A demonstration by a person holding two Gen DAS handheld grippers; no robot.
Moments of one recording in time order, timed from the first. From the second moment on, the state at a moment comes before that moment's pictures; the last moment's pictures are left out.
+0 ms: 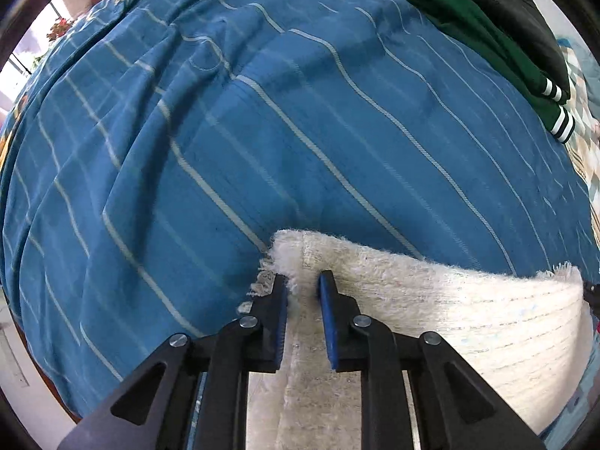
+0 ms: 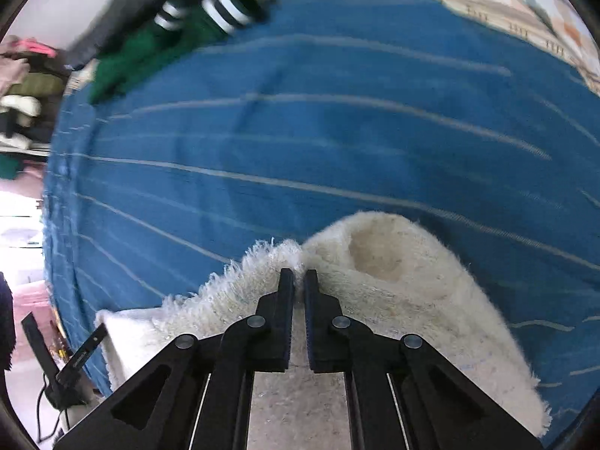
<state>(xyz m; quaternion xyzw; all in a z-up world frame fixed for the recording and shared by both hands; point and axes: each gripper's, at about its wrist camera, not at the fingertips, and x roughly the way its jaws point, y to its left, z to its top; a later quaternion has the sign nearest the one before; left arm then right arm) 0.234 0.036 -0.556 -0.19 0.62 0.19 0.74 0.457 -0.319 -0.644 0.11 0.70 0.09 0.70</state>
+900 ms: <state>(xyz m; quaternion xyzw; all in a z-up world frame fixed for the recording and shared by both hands) 0.154 0.013 -0.541 -0.13 0.62 0.28 0.72 0.451 -0.252 -0.681 0.01 0.80 0.14 0.58</state>
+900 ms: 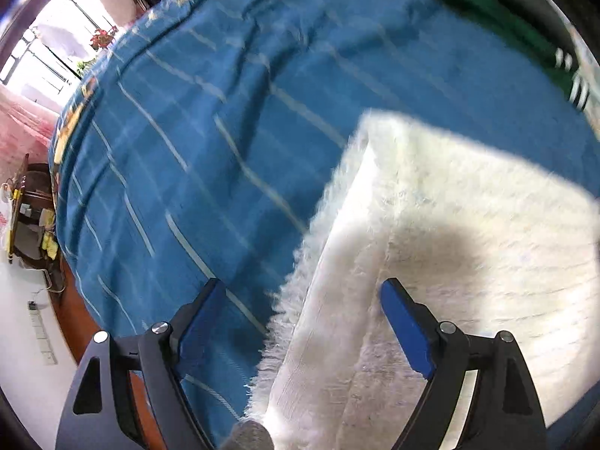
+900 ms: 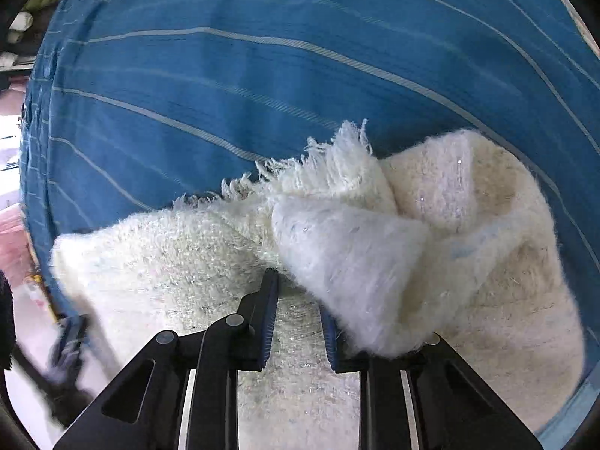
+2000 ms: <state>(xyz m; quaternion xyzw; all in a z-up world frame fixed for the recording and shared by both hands) 0.138 -0.036 -0.500 -0.13 0.61 0.27 0.73 0.403 -0.216 -0.663 -0.01 0.83 0.15 0.54</state>
